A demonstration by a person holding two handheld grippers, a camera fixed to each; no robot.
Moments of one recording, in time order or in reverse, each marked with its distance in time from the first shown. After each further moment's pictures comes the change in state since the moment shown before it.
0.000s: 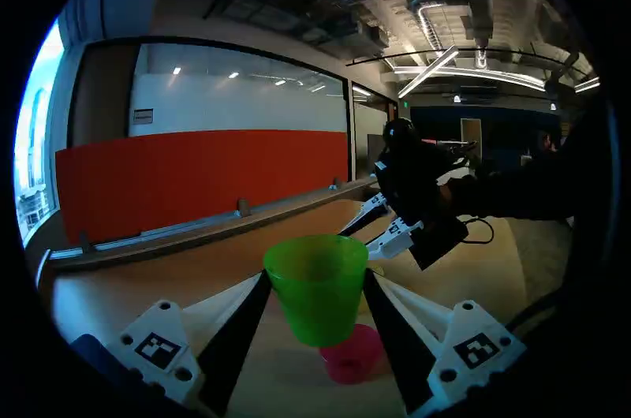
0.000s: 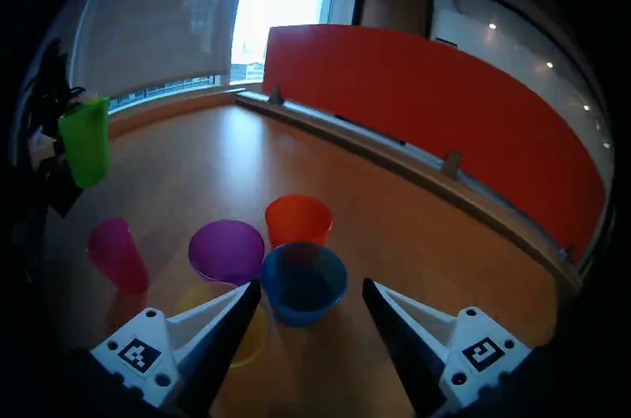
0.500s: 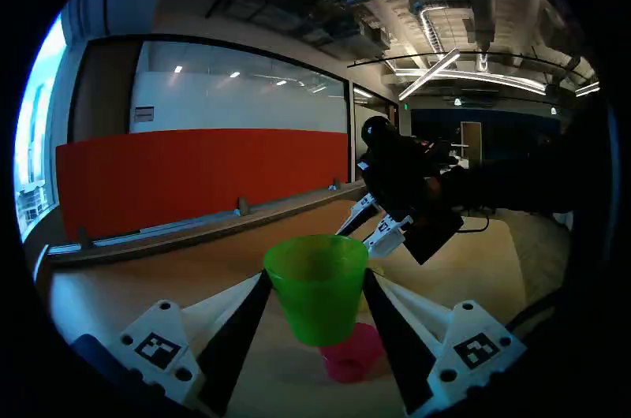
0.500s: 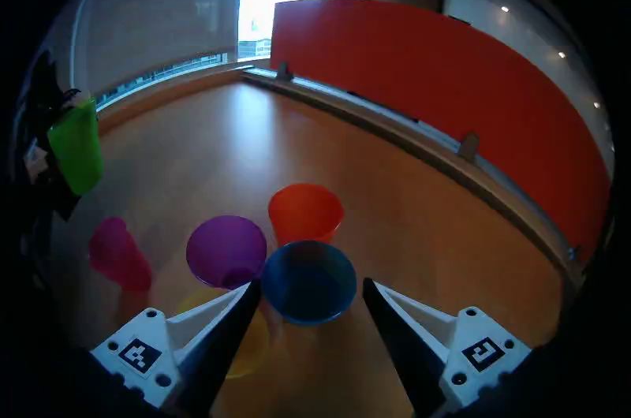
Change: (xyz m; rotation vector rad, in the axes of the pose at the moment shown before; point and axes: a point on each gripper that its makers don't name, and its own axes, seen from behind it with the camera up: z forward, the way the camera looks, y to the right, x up) left arm -0.003 -0.002 0.000 -0.002 0.003 -0.014; right arm -0.004 -0.004 0.013 0.061 -0.125 0.010
